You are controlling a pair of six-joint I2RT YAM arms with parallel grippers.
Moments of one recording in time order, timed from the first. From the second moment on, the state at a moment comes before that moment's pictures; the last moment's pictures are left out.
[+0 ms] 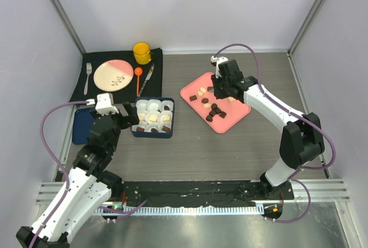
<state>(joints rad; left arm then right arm) -0.44 0.55 0.57 -0.24 -0.43 -0.31 0.48 1.62 1.32 -0.48 0.09 0.08</state>
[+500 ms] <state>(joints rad) -0.44 0.56 0.57 -0.24 -0.43 -0.31 0.43 1.65 1.24 -0.47 0.01 0.04</state>
